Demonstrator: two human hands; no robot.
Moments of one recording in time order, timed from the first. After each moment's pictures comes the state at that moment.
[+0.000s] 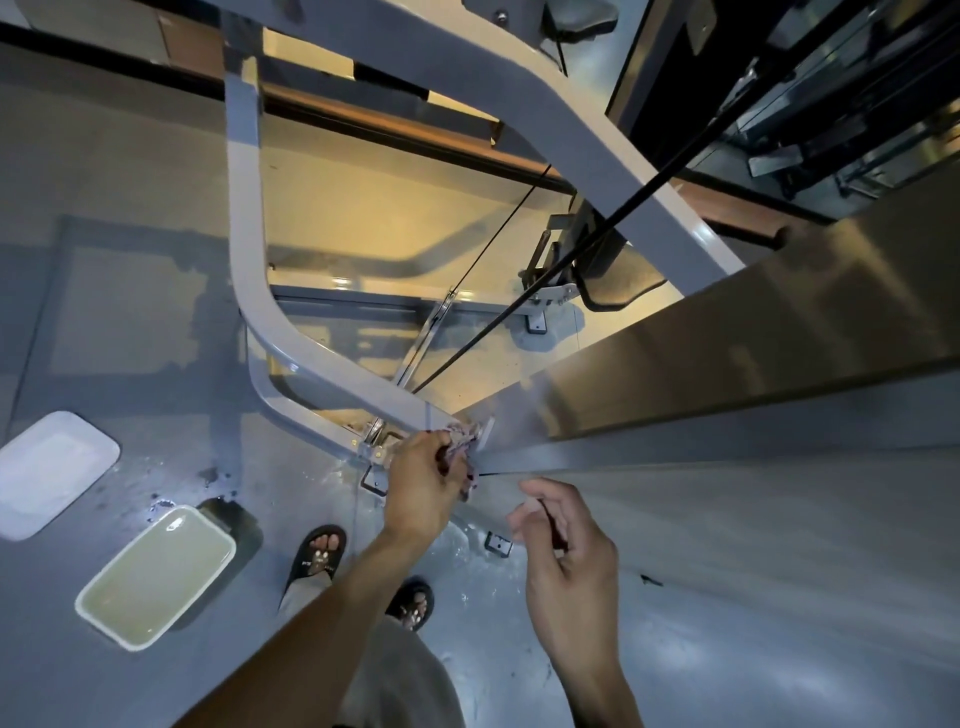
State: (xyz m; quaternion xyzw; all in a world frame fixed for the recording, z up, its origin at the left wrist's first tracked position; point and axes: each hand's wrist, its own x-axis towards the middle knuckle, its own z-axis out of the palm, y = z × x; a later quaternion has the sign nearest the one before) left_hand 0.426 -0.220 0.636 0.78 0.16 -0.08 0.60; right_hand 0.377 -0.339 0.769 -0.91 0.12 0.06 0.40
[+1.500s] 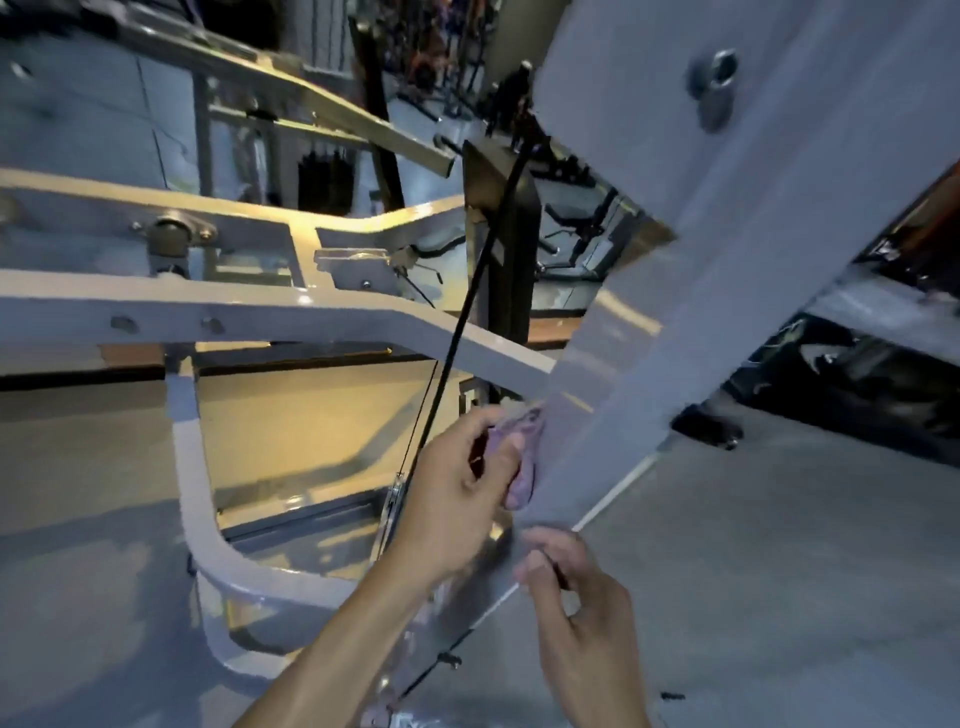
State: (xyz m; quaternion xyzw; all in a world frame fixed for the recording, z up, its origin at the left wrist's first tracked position) left_hand 0.492 -0.213 0.866 0.70 -0.16 0.05 0.70; right_hand 0.392 -0.342 0.862 -0.88 0.07 -0.14 0.44
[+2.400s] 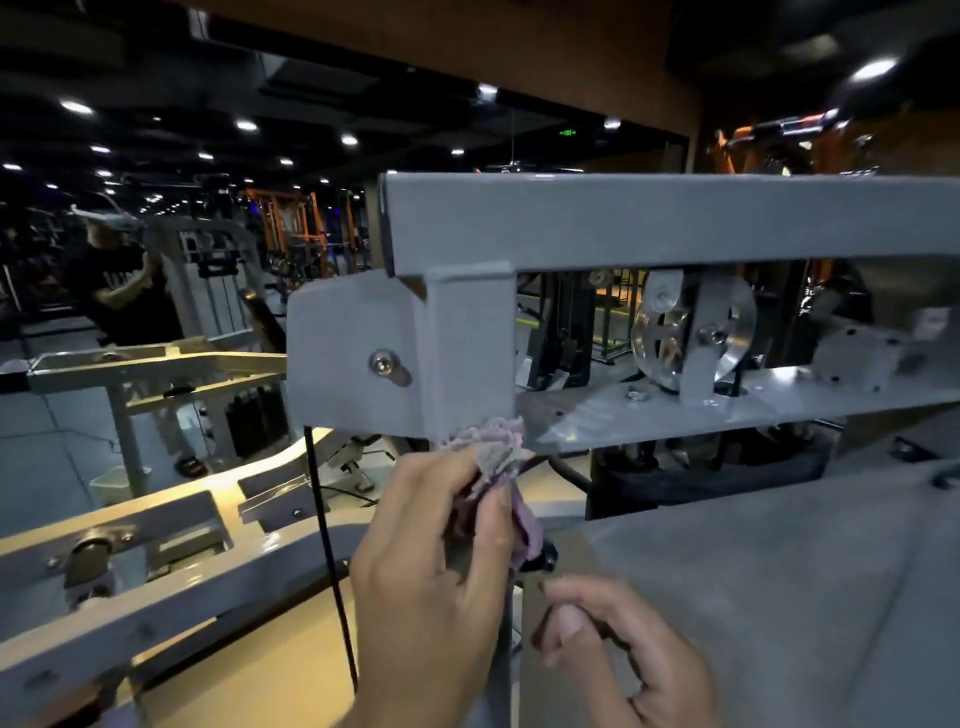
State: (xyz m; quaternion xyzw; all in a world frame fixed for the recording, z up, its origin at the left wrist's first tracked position) left_hand 0.450 -0.245 1.037 0.67 -0.34 0.42 0.51; right_hand 0.367 -0.356 0.977 -0.76 0.07 -0.41 0.50
